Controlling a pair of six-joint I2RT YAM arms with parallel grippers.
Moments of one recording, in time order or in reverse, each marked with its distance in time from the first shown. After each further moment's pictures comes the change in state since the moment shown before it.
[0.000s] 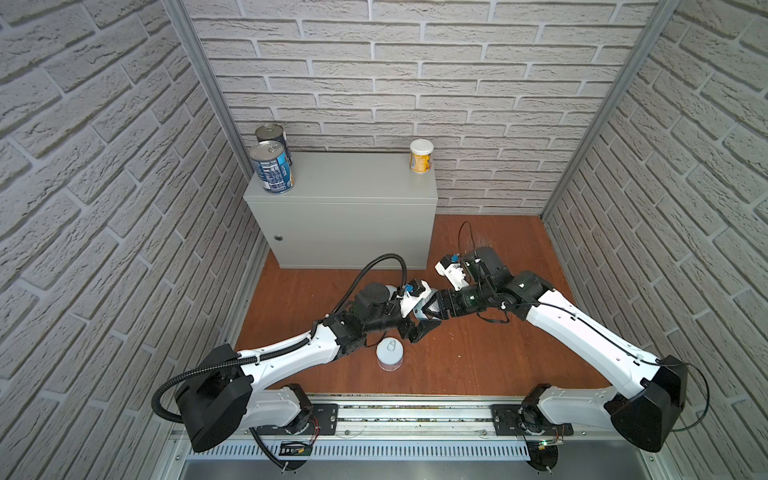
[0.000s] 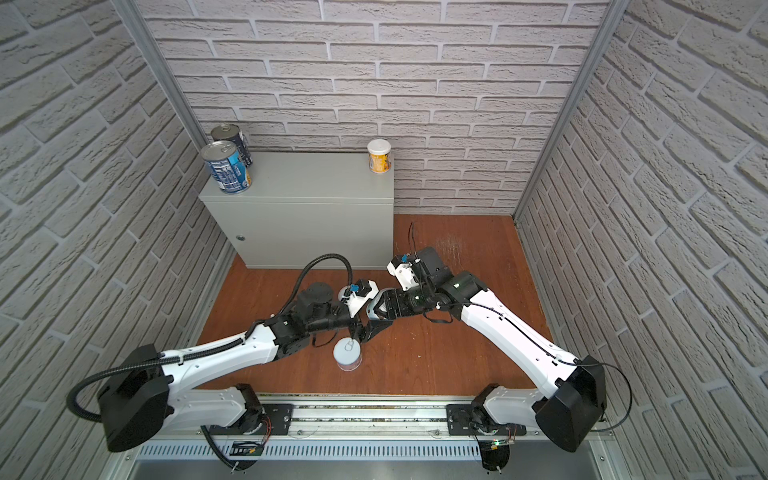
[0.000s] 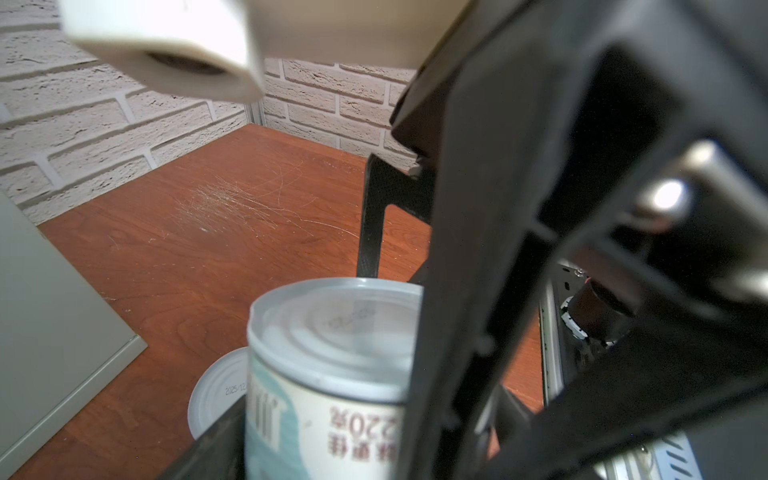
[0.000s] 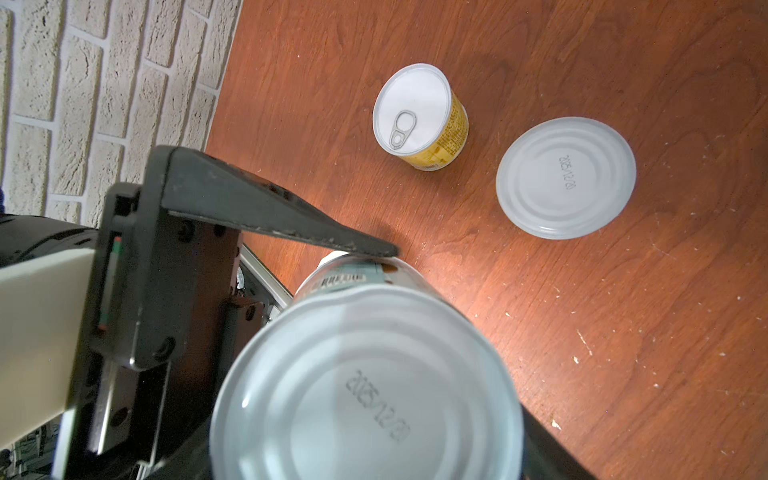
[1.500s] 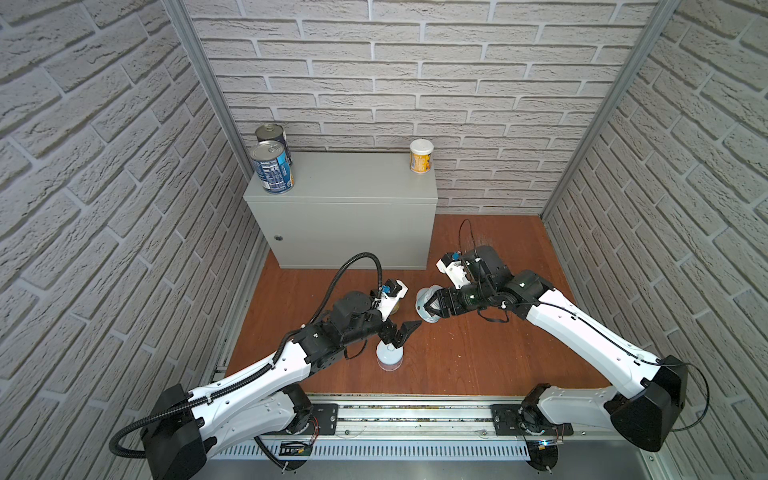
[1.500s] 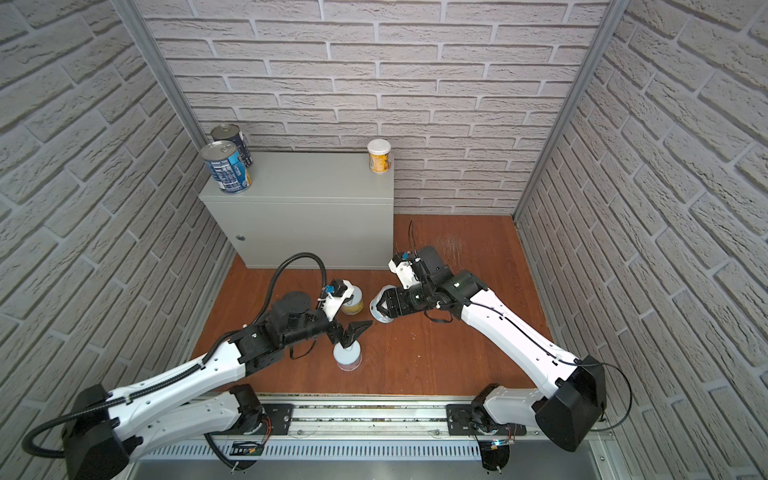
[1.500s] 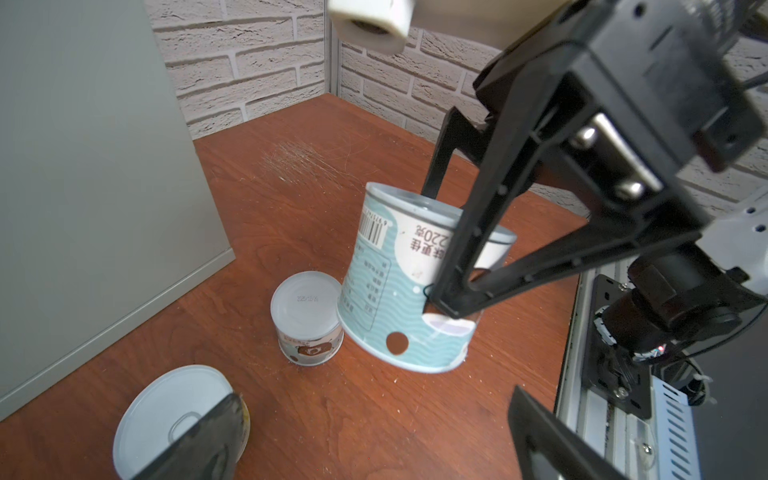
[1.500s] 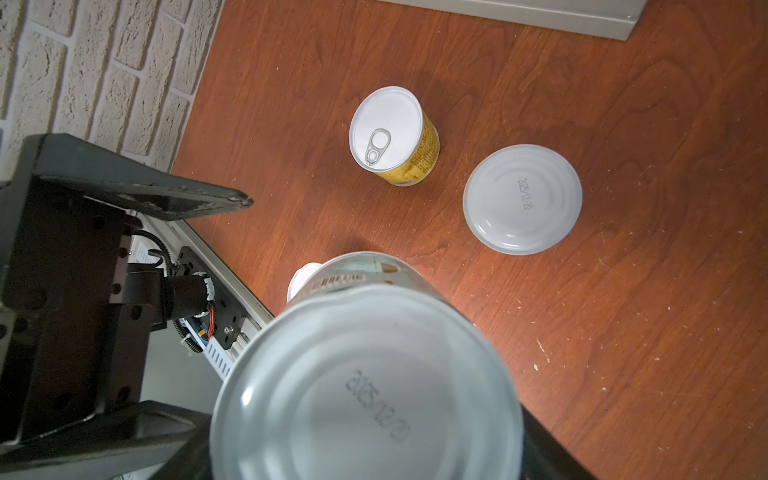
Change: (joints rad) left arm 0.009 -0.265 -0.053 -0.269 -0.184 -0.096; right arm 0.000 -0.003 0.010 -0.002 0.075 -0.047
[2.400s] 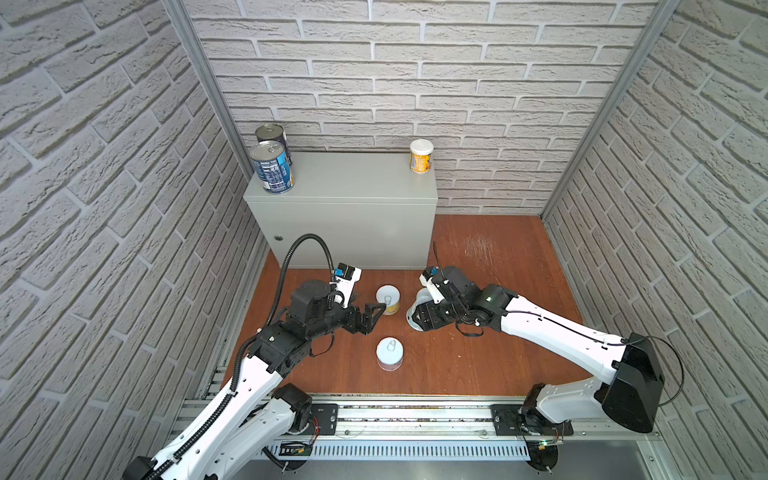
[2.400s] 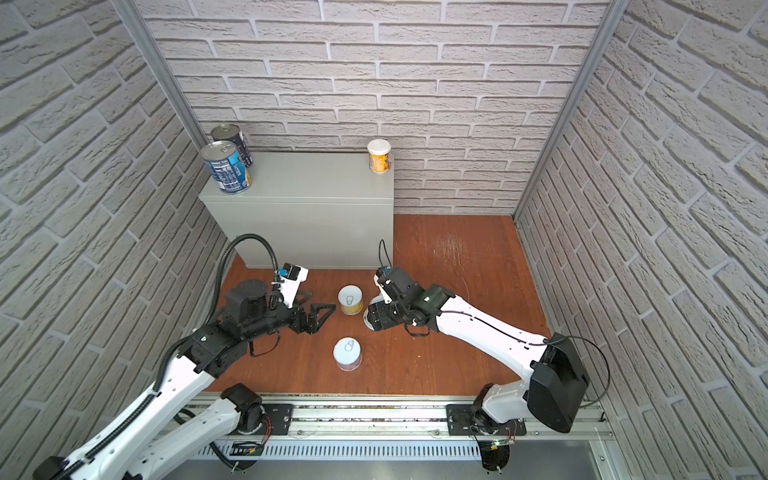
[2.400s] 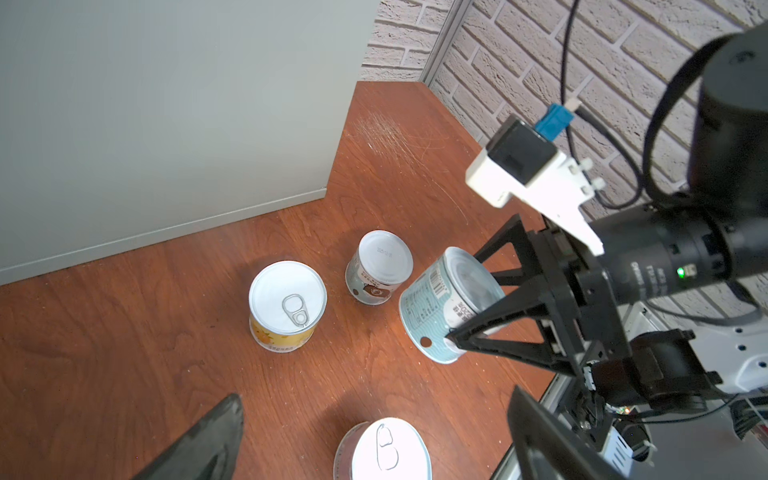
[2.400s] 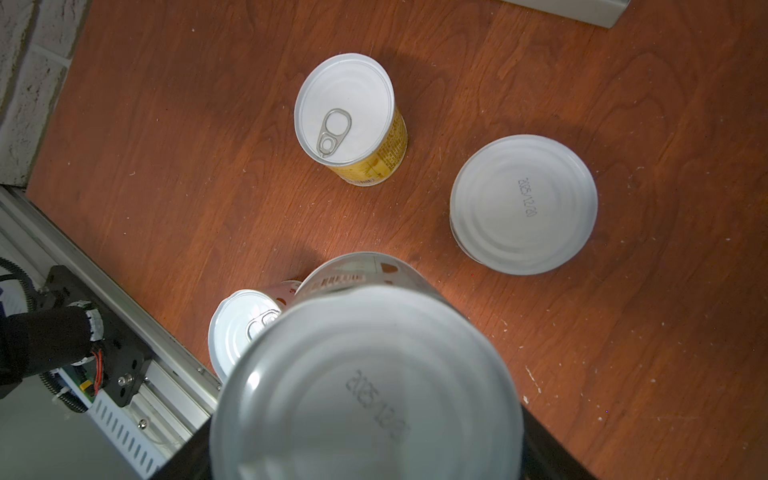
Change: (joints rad) left arm 0.290 -0.241 0.113 -0.469 0.090 -0.191; right arm 0.166 0.101 -0.091 0.142 0.269 0.067
